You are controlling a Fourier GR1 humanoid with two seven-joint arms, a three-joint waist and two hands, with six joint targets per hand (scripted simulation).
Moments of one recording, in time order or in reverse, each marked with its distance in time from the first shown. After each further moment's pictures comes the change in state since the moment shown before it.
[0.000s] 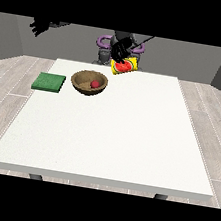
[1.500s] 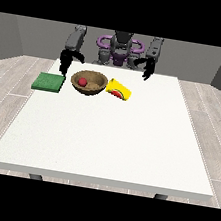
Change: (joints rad) left arm 0.684 -0.066 0.435 -0.539 1.497 0.204 -0.689; right arm -0.025 0.214 0.087 0.024 0.151 -0.247 -0.190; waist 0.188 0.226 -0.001
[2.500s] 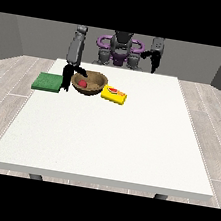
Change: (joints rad) left arm 0.041 0.026 0.031 -0.200 -0.018 -0.113 0.102; right arm -0.103 -0.012 -0.025 0.557 0.028 0.059 -0.388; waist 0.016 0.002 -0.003
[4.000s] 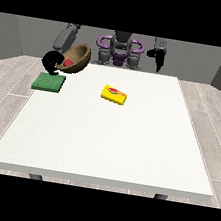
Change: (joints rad) left arm 0.082 0.038 0.090 0.038 0.047 -0.059 -0.029; right arm -0.069 -0.135 -0.076 0.000 -0.144 -0.153 0.377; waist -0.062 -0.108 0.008
